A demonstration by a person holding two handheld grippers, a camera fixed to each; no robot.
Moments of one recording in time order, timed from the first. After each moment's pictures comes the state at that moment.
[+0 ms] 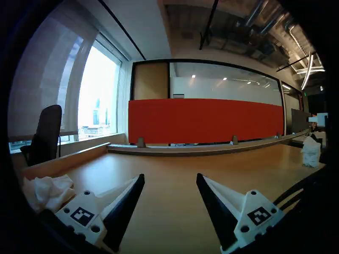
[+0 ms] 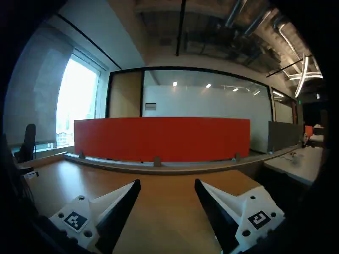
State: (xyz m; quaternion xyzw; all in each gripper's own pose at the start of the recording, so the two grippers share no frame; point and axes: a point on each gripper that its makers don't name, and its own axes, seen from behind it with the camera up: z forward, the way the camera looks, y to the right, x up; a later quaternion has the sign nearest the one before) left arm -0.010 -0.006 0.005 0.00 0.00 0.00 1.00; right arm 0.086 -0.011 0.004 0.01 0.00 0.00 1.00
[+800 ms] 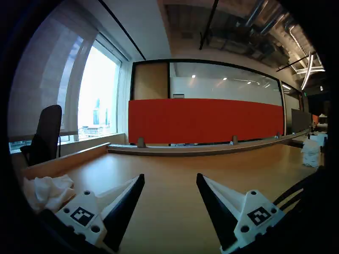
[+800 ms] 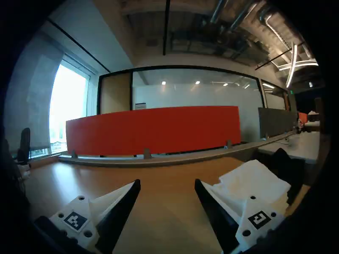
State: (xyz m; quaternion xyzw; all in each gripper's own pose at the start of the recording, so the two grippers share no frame) left arm -0.014 -0.005 0.006 0.00 0.00 0.00 1.00; right arm 0.019 0.023 -0.001 -0.02 0.00 0.04 1.00
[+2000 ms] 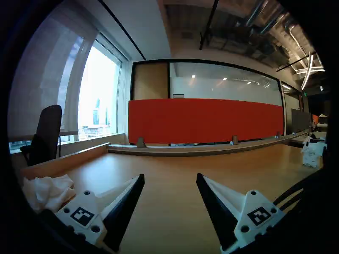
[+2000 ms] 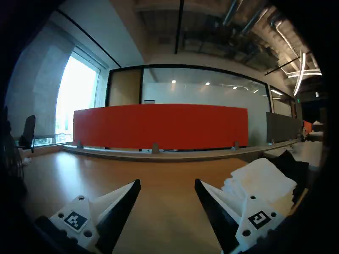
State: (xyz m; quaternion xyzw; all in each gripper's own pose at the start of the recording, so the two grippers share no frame) left arm -0.015 -0.004 0.007 0.00 0.00 0.00 1.00; right arm 0.001 -0.006 -0.002 0.01 0.00 0.00 1.00
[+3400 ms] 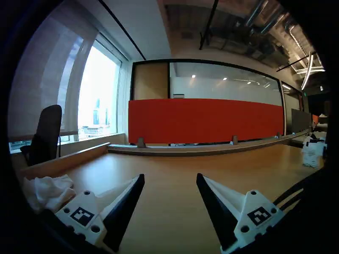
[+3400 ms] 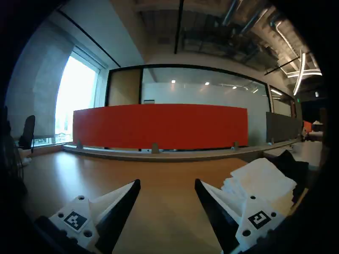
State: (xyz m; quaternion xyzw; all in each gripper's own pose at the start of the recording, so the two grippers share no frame) left arm -0.004 -0.006 0.003 0.00 0.00 0.00 1.00; right arm 0.000 -0.007 -0.002 0.01 0.00 0.00 1.00
